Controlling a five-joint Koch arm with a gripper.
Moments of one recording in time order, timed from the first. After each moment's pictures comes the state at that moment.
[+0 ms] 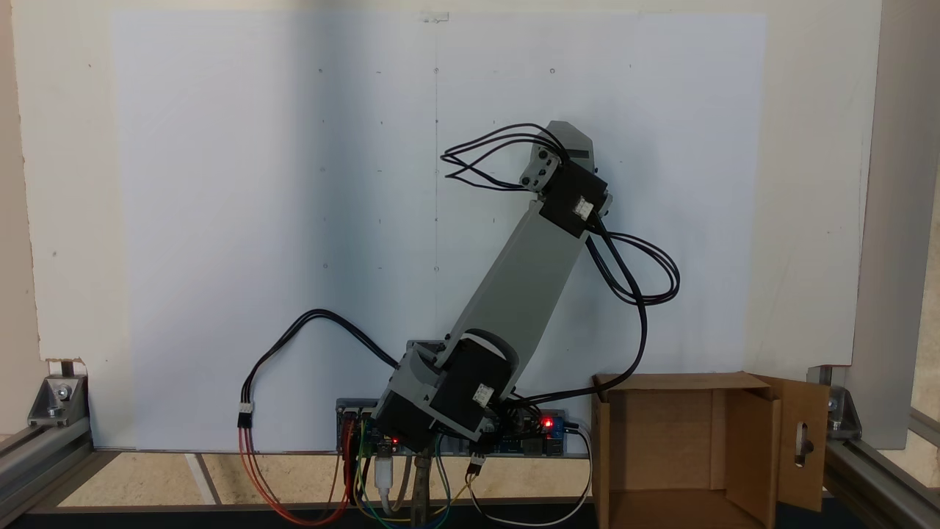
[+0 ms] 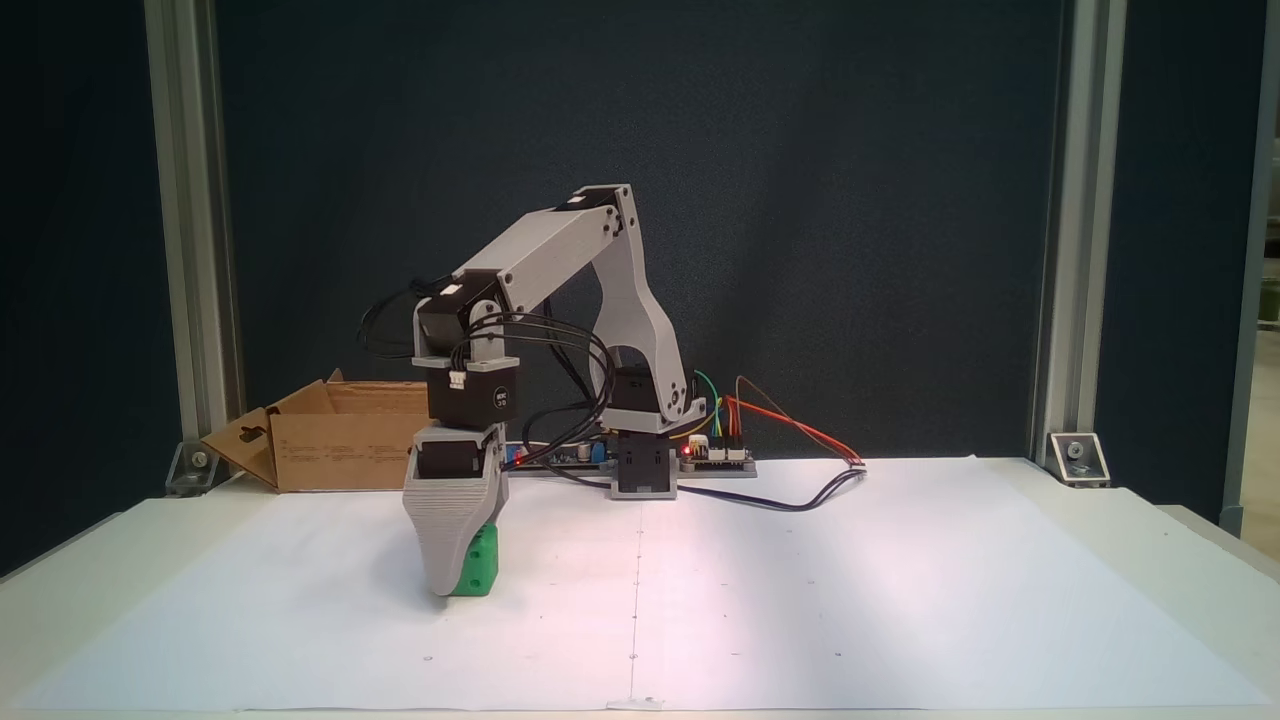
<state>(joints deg) 31.5 69.3 92.3 37.1 -30.3</state>
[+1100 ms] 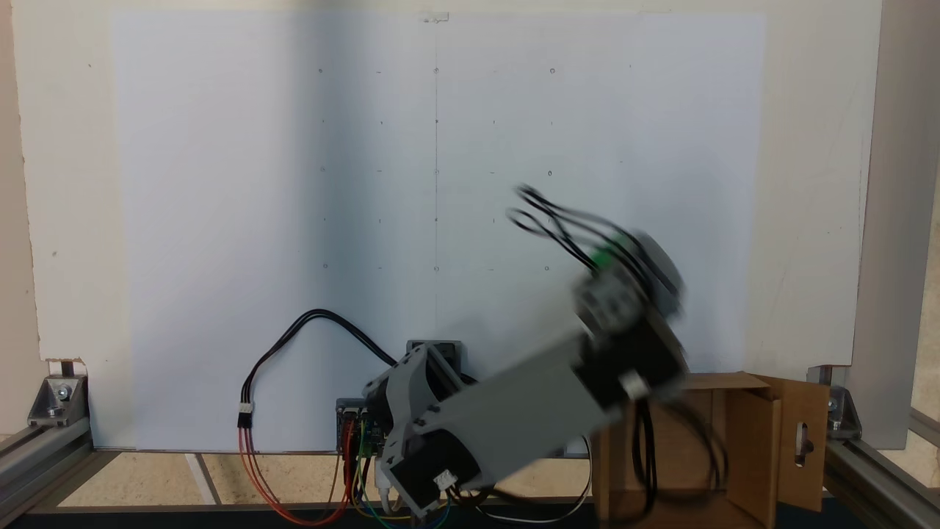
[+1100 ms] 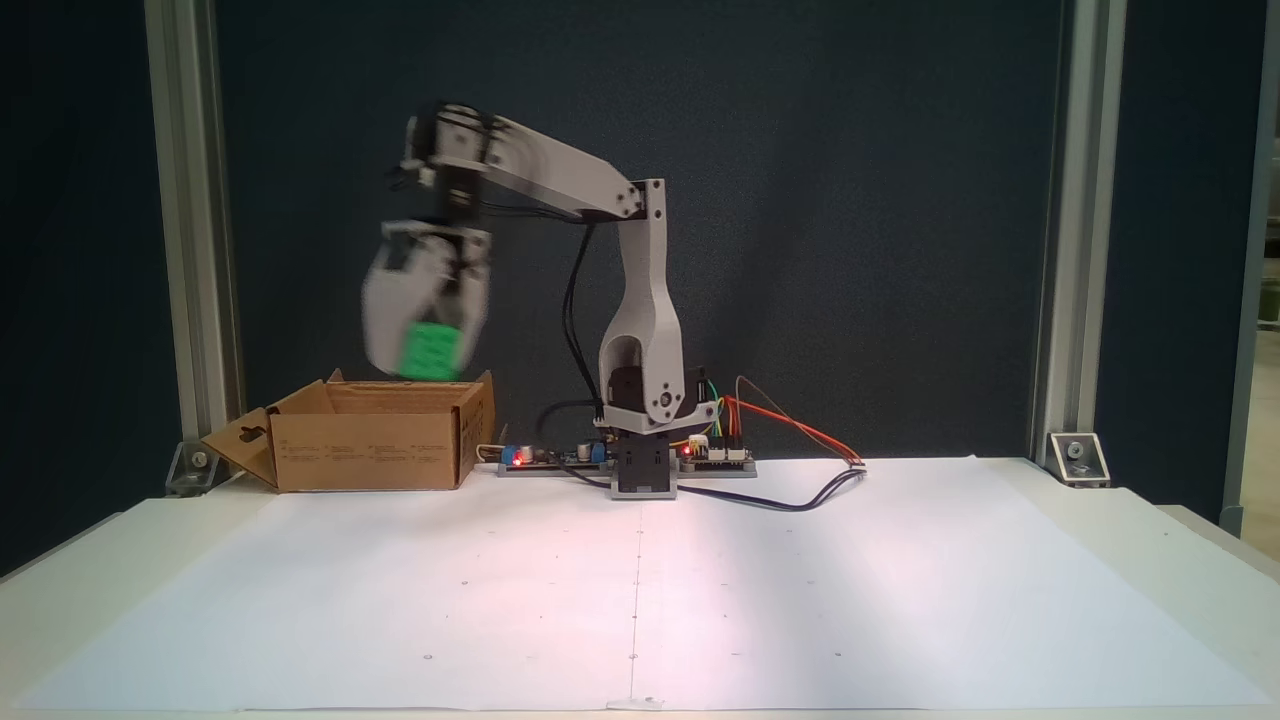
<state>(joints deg) 58.4 86.7 64.0 72.2 -6.2</state>
